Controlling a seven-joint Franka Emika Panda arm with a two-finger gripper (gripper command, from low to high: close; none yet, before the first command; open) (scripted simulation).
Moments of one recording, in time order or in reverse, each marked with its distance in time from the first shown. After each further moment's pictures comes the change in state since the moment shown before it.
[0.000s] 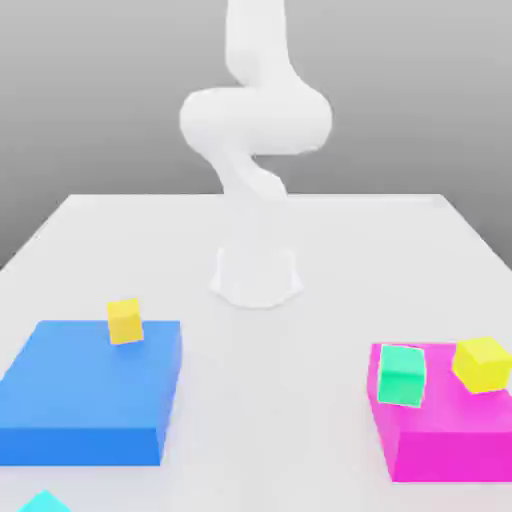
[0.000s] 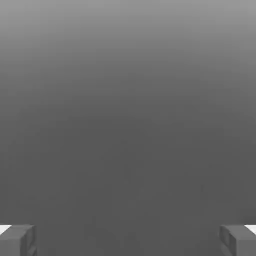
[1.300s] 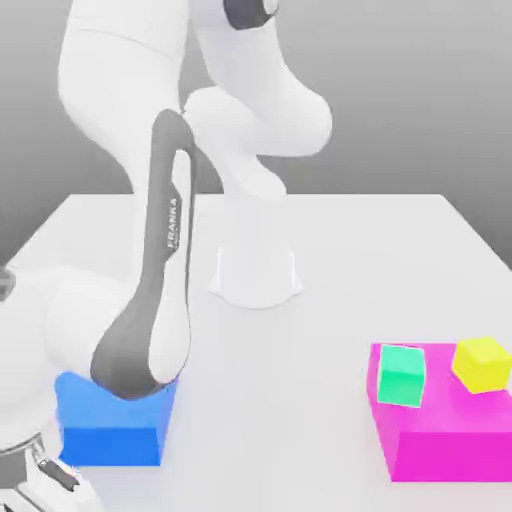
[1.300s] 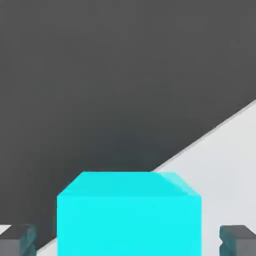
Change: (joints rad) arm -0.257 1.306 -0.104 0.219 0.140 0.340 0.085
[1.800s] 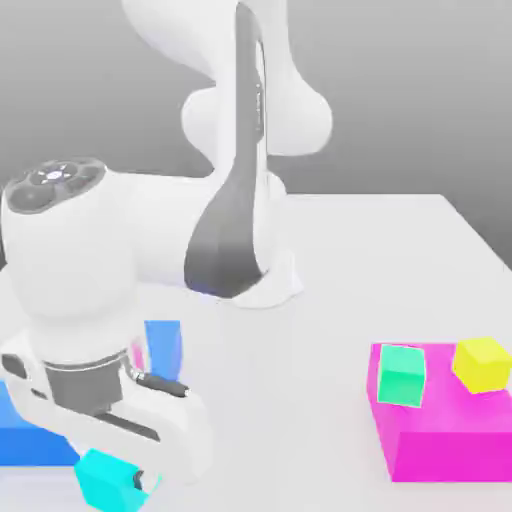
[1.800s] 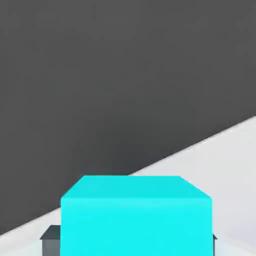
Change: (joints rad) arm 0.166 -0.376 0.111 -0.197 -0.042 -0.170 0.005
